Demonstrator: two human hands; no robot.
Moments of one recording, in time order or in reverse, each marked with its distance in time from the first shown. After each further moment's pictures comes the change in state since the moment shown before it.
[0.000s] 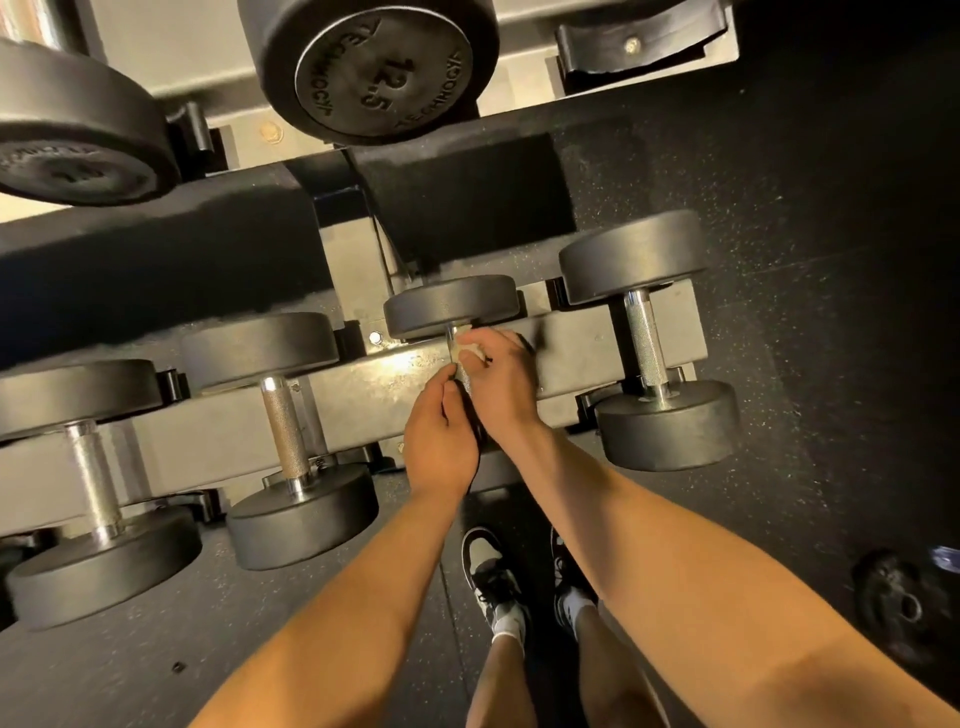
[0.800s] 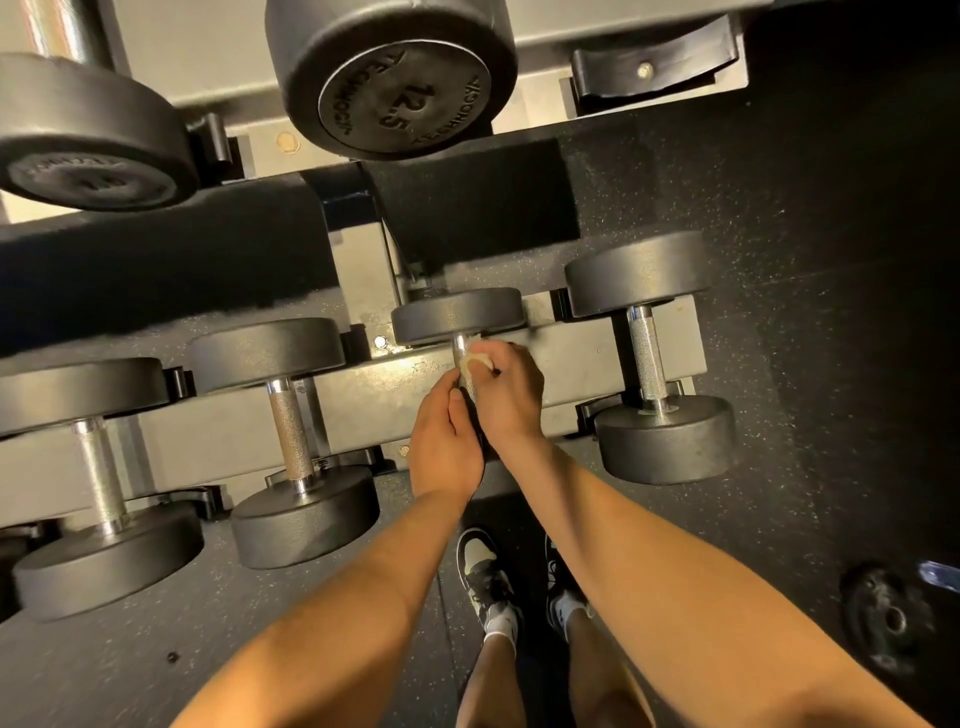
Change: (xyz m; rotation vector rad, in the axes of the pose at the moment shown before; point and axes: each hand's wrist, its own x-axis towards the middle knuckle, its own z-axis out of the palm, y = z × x) left_hand -0.003 0.013 -0.003 0.065 -0.013 -0.042; right_hand 0.000 -0.002 0.000 -0.012 0.023 0.083
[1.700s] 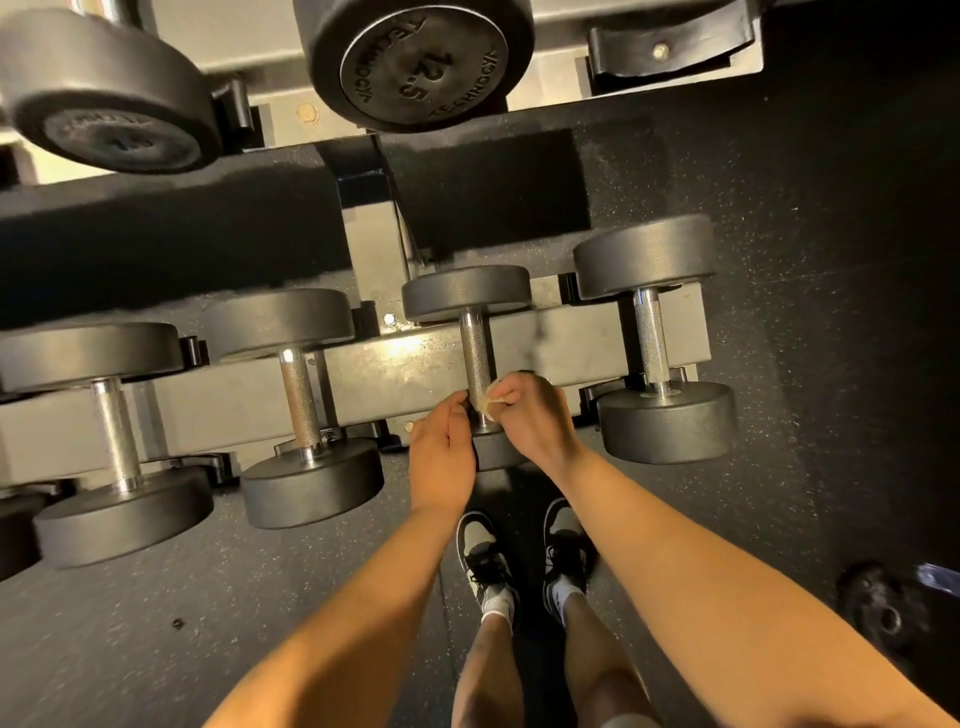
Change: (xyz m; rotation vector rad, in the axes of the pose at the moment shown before) left_hand -0.031 -0.034 -0.005 -0.080 -0.045 -0.044; right_hand -0.029 0.036 -0.031 -0.266 -0.278 0.038
